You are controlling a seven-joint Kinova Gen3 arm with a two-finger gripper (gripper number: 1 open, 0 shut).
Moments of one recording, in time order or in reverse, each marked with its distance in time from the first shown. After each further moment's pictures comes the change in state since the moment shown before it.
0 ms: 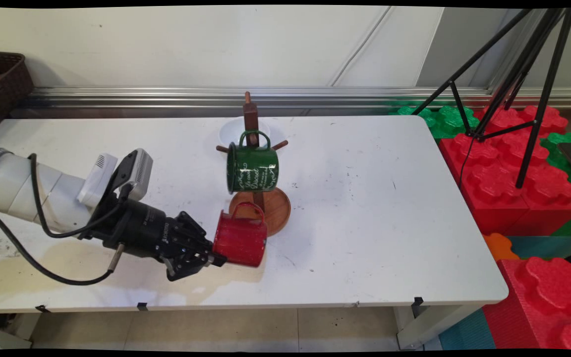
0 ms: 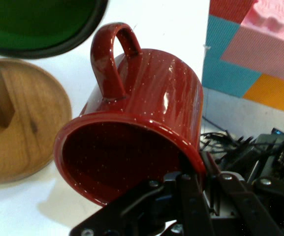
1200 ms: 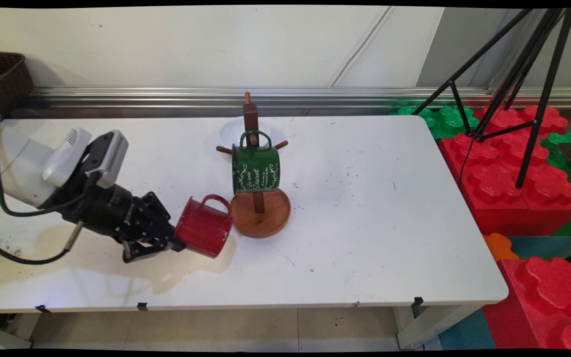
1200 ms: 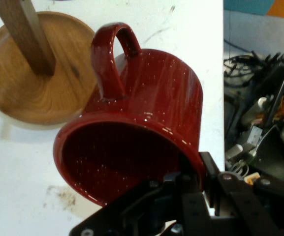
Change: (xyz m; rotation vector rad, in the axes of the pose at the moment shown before) arm 0.016 -0.021 -0.054 0.043 -0.205 0.168
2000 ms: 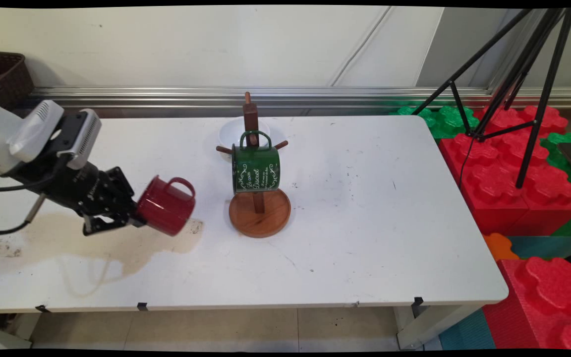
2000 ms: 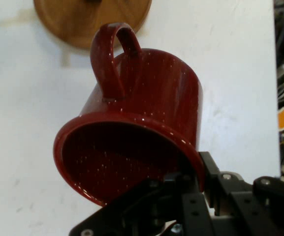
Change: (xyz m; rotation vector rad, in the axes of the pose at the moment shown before) arm -0.005 -0.026 -0.048 0.082 -0.187 0.100
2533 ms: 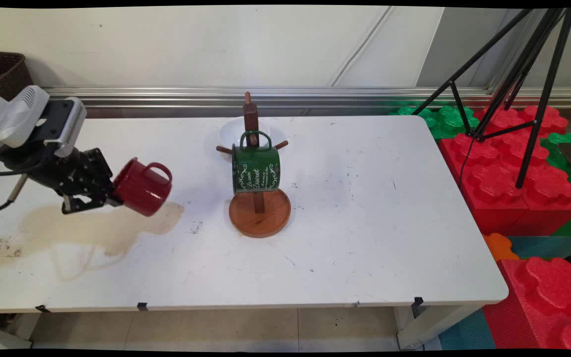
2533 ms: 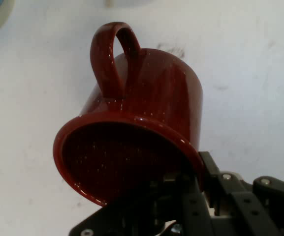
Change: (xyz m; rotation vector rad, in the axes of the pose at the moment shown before) arm -0.017 -0.024 -0.019 0.077 -0.122 0.057
